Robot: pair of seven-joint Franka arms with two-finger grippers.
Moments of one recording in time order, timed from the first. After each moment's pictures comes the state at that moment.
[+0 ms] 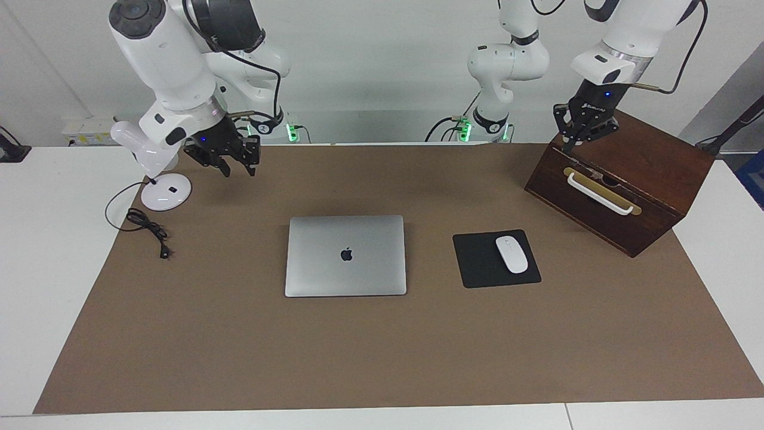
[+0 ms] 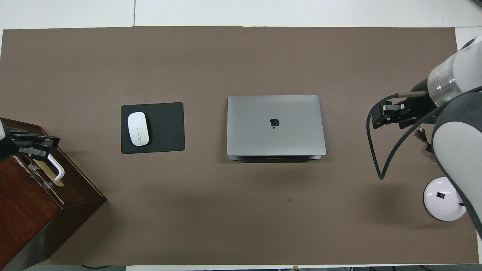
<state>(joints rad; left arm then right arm) -0.07 -0.28 0.02 -1.91 -0.09 1.75 0.37 -0.04 0.04 0.18 -1.56 0.04 1.49 0.16</state>
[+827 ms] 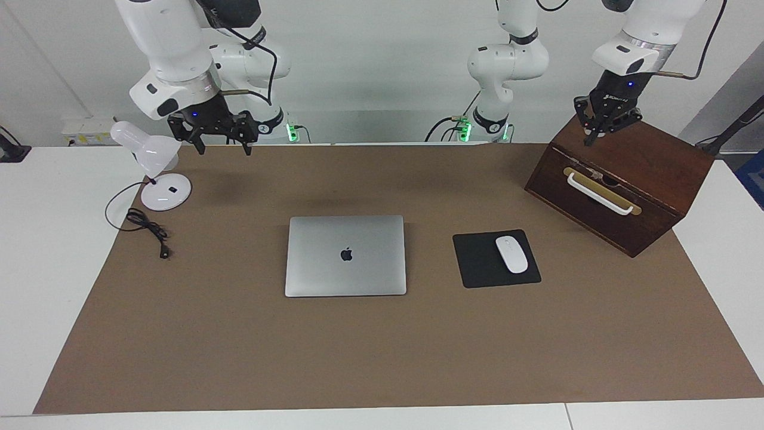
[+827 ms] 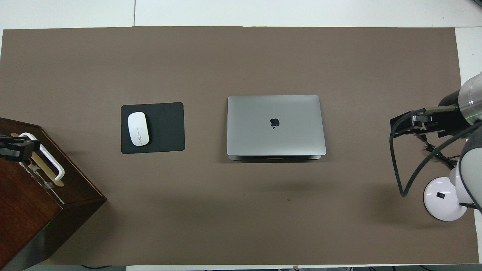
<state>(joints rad) -0.03 -0.30 0.01 -1.89 -0.04 1.73 0.26 0.00 -0.04 0.11 -1.61 -0.02 1.47 0.14</state>
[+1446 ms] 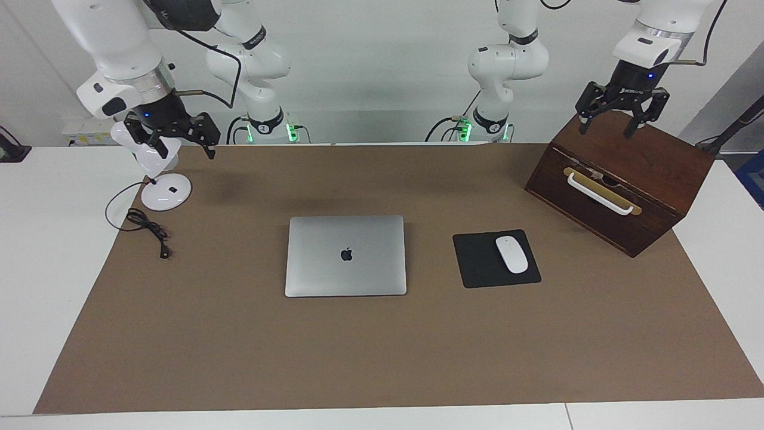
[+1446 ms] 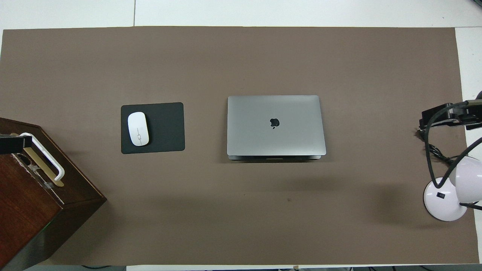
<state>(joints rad) 0.01 -0.27 0.01 -1.82 -0.04 1.72 0.21 0.02 -0.04 -0.04 -1.61 -0.02 1.51 0.04</state>
